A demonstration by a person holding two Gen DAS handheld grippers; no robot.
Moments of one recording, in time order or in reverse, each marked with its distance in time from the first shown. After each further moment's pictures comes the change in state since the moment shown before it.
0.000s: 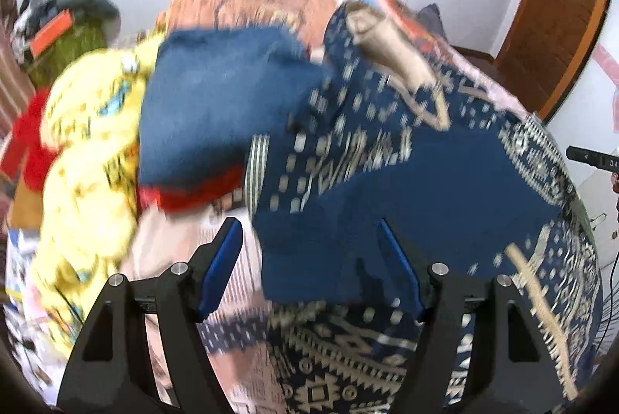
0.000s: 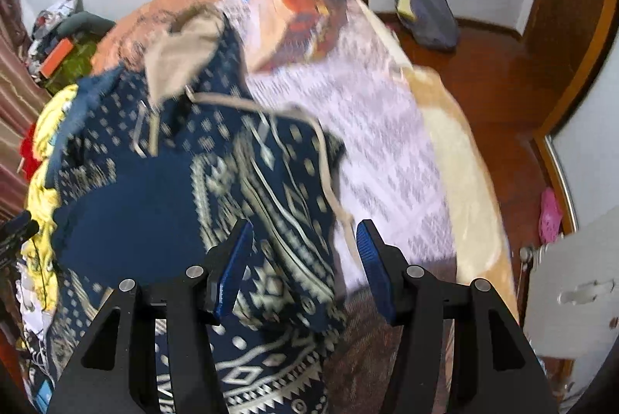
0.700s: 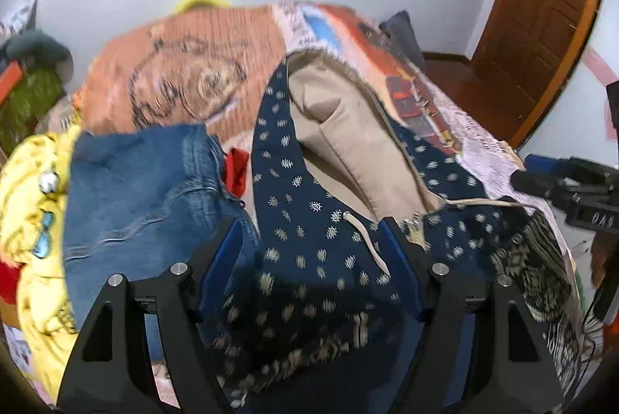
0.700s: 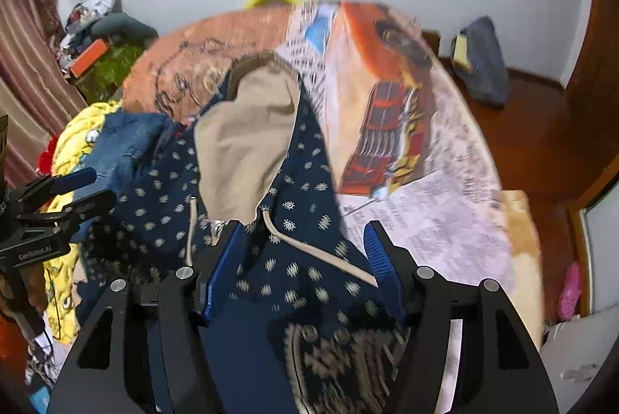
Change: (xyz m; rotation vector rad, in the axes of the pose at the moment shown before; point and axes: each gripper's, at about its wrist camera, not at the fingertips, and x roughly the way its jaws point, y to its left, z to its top) left arm 0.108 -0.046 0.154 0.062 0.023 -0.100; right arm 0.068 0.080 0.107 -0.111 -0.042 0.099
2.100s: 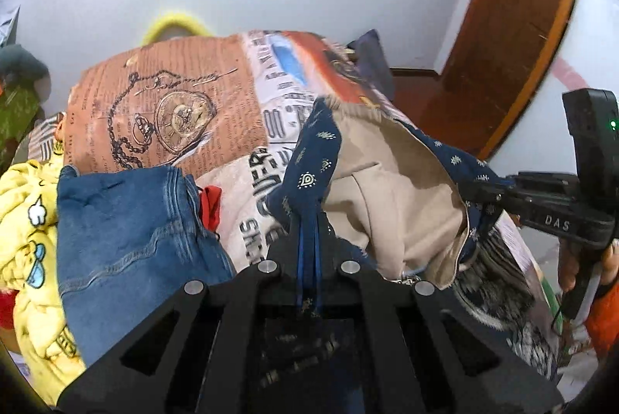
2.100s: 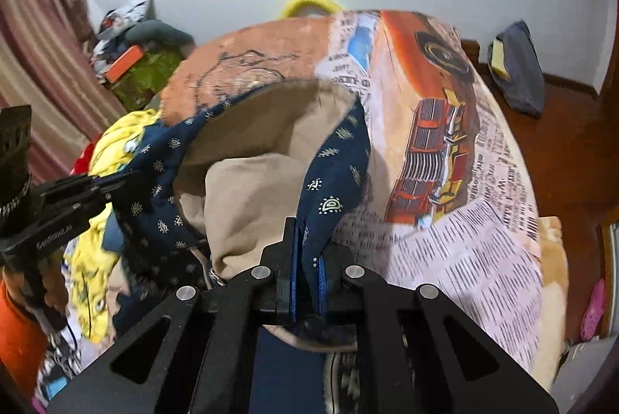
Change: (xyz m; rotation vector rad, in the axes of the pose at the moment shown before) left arm -0.056 -0.014 0.013 0.057 -0.099 -0.117; right arm -0.027 0.018 0.018 -0.046 -0.035 0.151
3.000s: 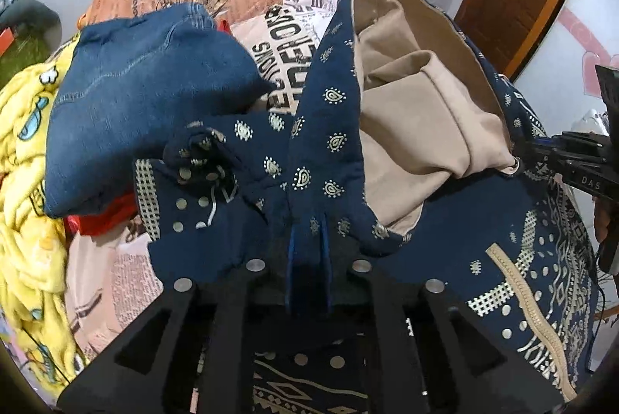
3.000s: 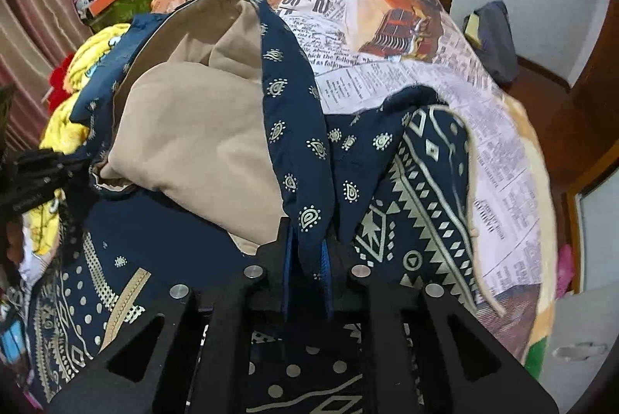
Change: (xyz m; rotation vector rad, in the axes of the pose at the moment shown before) left arm -0.007 0.002 -0.168 -0.022 0.178 0.048; right arm 0.001 0.006 -0.137 -0.074 0.144 -0.170
